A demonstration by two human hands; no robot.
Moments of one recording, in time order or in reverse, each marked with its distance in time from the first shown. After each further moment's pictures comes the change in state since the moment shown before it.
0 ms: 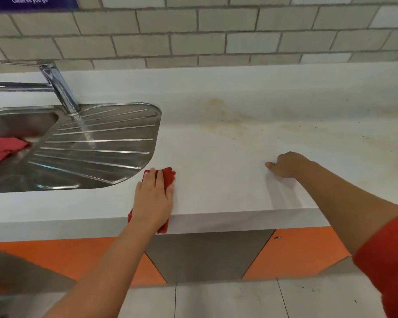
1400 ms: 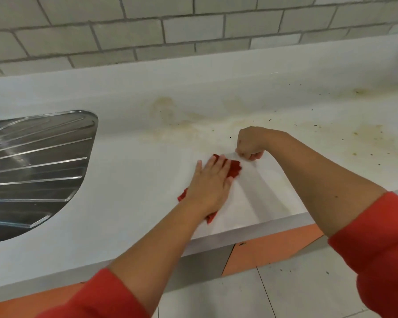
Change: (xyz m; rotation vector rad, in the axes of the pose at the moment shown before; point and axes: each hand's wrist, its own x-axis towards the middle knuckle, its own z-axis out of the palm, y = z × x) left_hand 0.066 0.232 0.036 0.003 -0.268 0.573; right_hand 0.062 0.051 -0.054 0.267 -0.145 -0.162
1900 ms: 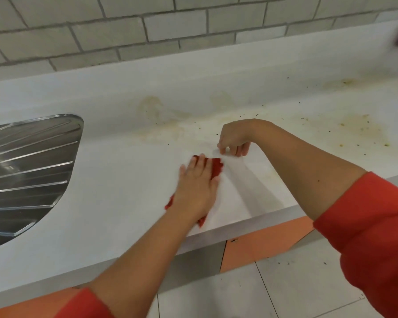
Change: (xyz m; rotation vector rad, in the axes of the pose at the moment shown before) left_hand -0.007 0.013 0.004 -0.007 0.035 -0.127; right_hand -0.013 -0.002 -0.013 0.072 -0.150 -0.055
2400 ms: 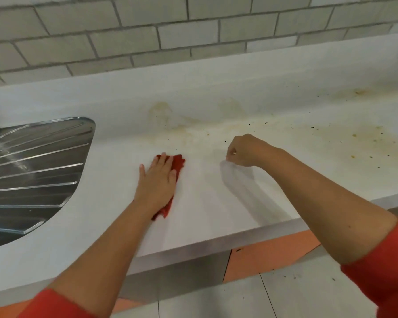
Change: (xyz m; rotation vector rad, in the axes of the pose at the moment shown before) left_hand 0.003 -0.087 -0.019 -0.016 0.079 -0.231; right_hand 0.003 0.008 0.028 -0.095 0.302 -0.057
